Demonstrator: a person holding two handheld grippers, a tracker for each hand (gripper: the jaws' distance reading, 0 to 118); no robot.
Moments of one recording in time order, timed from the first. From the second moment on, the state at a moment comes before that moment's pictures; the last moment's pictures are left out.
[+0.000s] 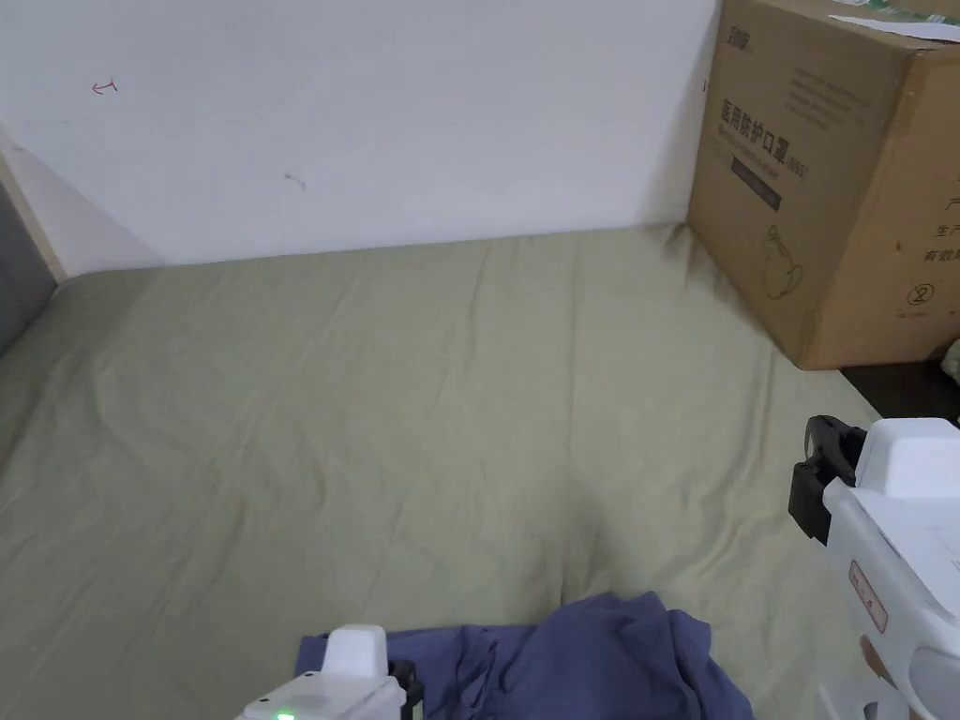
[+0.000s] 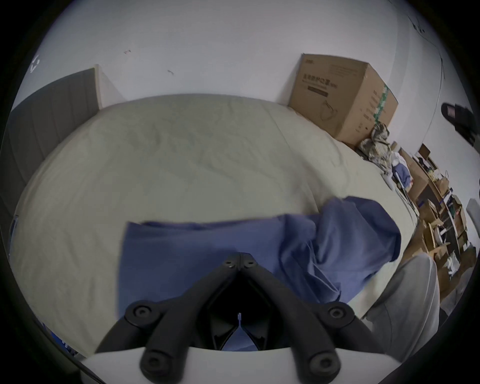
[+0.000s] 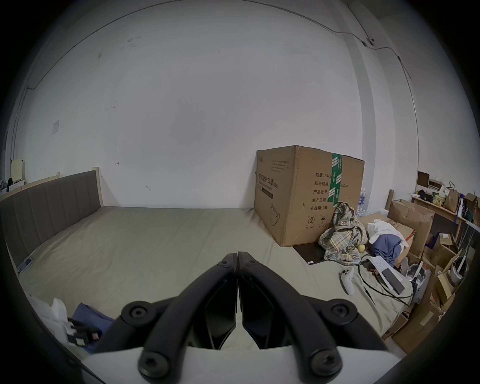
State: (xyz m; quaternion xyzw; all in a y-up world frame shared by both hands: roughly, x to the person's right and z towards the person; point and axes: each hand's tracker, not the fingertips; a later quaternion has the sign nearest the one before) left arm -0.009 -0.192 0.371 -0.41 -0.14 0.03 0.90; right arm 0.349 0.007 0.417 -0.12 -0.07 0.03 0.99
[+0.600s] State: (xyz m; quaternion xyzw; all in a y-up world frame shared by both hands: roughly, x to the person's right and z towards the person) left arm -0.007 -0.157 0.368 -0.42 -0.23 0.14 0.87; right arm 0.352 0.008 0.422 -0.12 -0.08 0.02 0.99
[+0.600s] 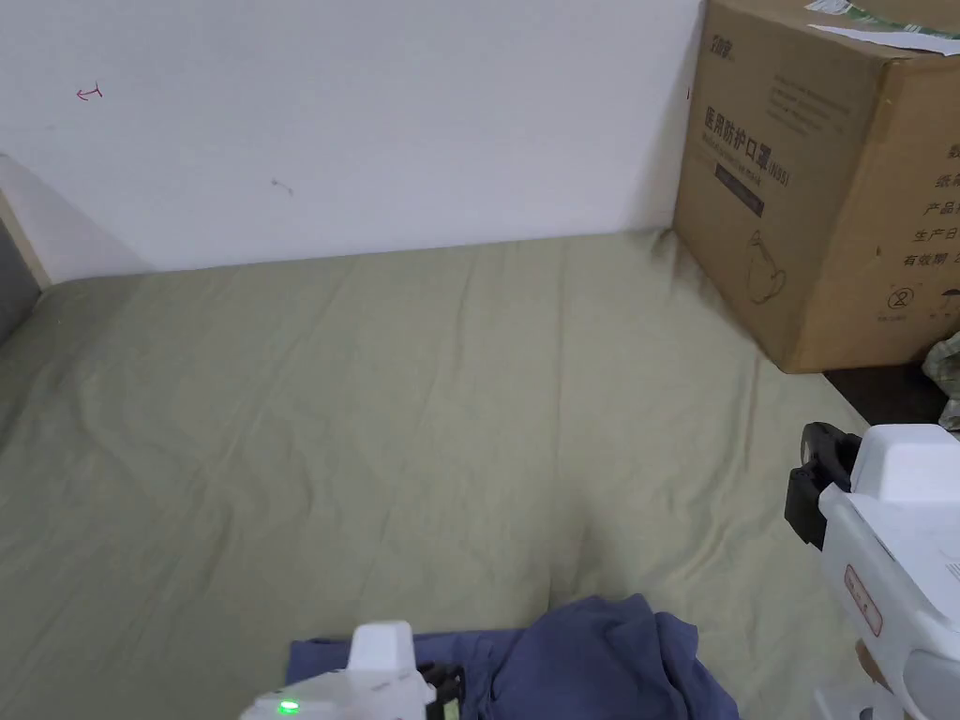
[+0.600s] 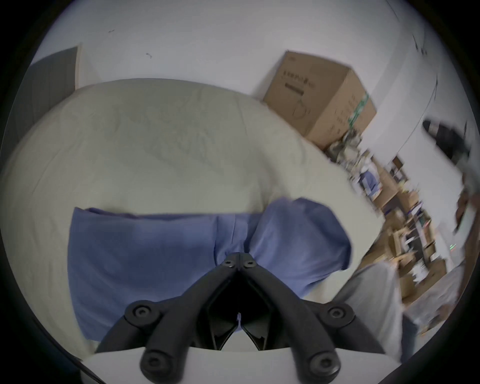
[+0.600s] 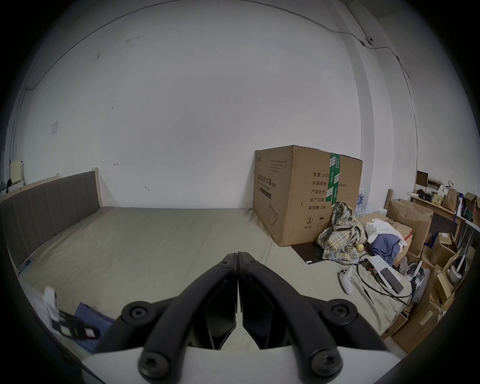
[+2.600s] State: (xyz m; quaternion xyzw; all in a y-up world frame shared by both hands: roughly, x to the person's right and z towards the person) left arm -0.134 -0.057 0.348 -0.47 -0.14 0.16 0.86; right arm 0.343 0.012 0.419 -0.12 -0.06 0.02 0.99
